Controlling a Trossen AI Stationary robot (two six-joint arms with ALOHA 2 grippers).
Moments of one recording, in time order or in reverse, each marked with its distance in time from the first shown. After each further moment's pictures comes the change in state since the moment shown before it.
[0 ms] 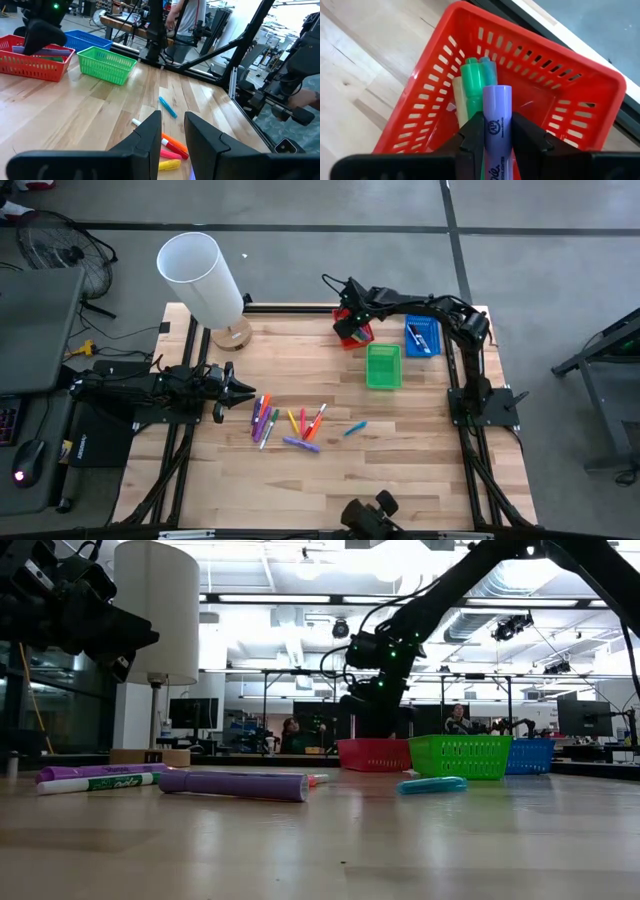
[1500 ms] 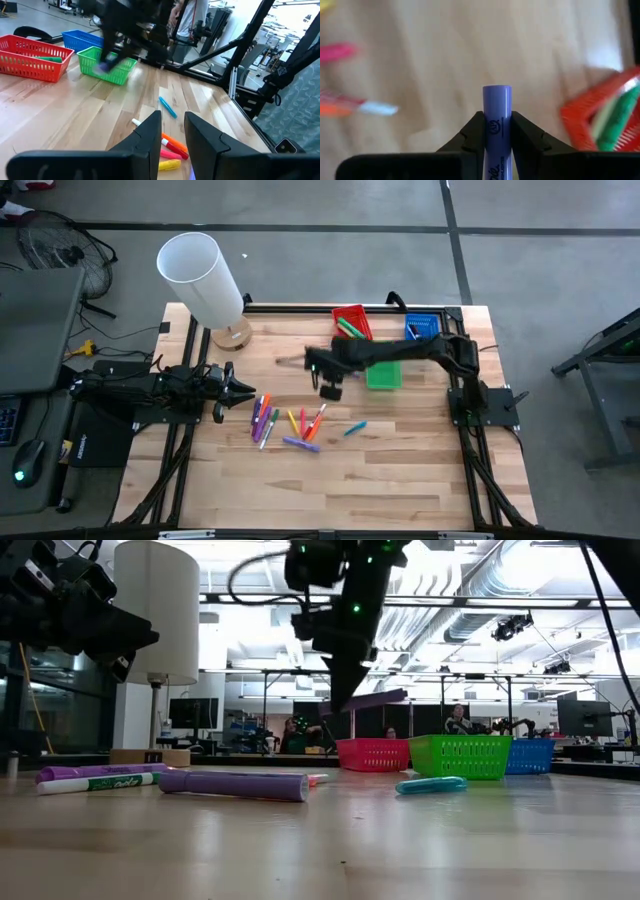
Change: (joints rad) left arm 0.000 0.000 0.000 0.000 0.000 0.000; right arm 0.530 -0.001 0.249 -0.413 0.191 -0.123
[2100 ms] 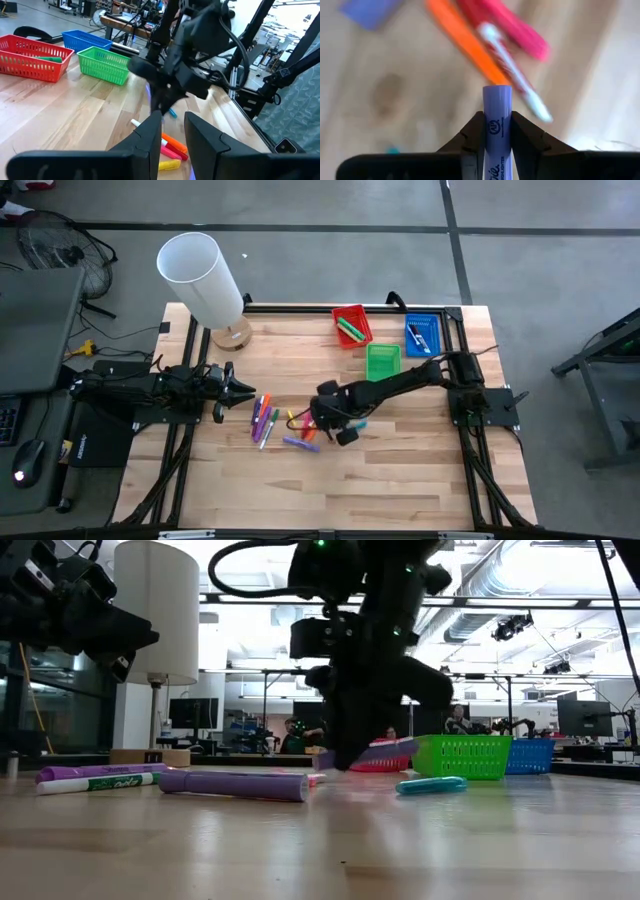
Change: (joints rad) left arm 0.000 0.000 0.000 0.000 0.000 0.000; right arm 0.243 0.005 -0.274 0.339 -0.143 -0.390
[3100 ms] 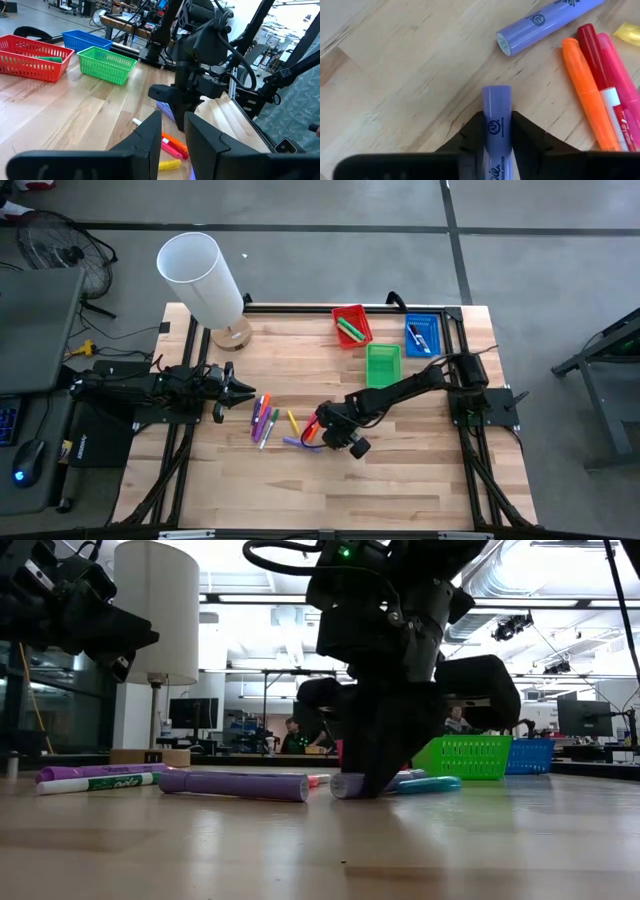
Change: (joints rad) left arm 0.000 0.000 0.000 0.000 0.000 0.000; right arm 0.049 0.006 -0.173 0.196 -0.291 -0.263
